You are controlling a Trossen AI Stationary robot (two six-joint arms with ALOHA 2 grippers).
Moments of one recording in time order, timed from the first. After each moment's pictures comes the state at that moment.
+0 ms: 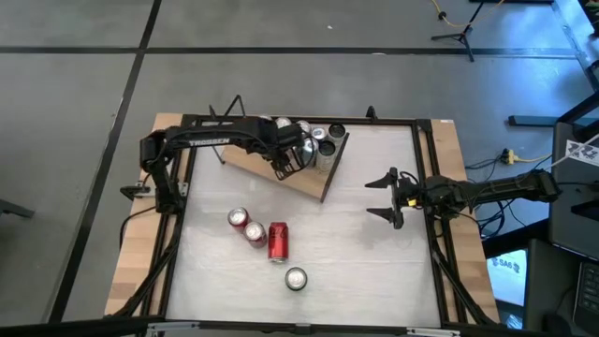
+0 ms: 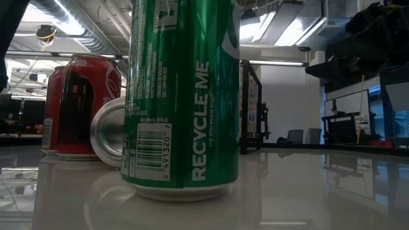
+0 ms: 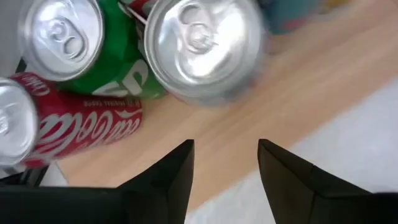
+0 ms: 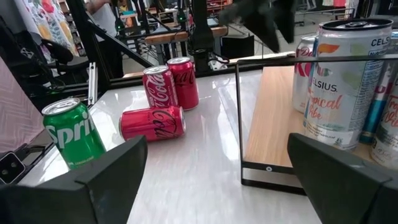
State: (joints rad) left arm 0.25 1.79 1.62 -1.11 -0.29 -0.26; right arm 0.10 0.42 0.09 0.24 0.08 0.14
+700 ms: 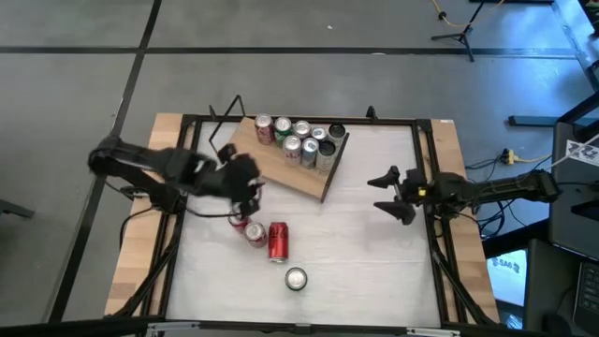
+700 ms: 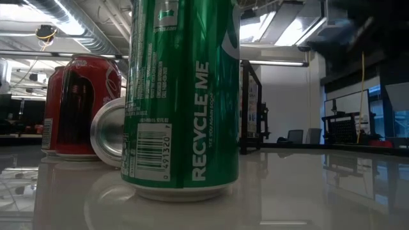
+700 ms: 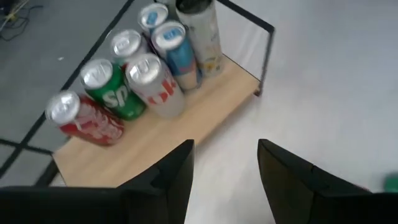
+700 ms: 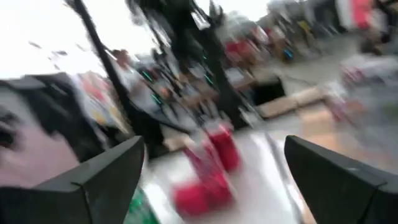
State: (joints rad) left arm -0.26 1.37 1.53 -1.15 -0.59 -0.52; right arm 0.10 0.42 0.09 0.51 0.02 0.39
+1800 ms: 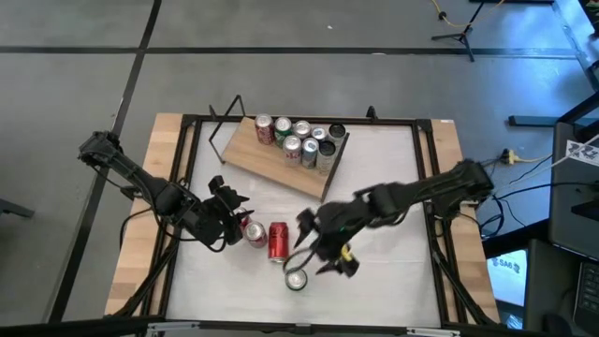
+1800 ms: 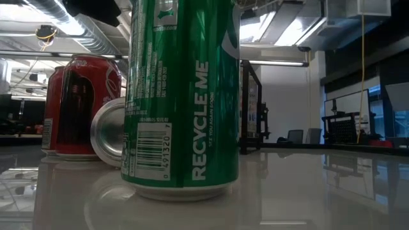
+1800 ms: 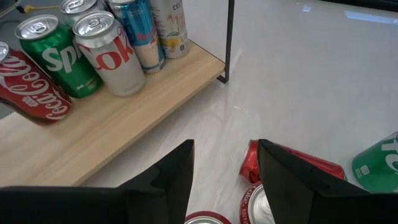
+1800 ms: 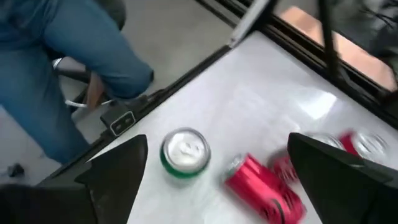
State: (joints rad) left arm -0.56 1.17 1.01 -0.79 -0.77 -0.75; right arm 0.34 1.76 1.75 -0.68 -0.28 -0.39
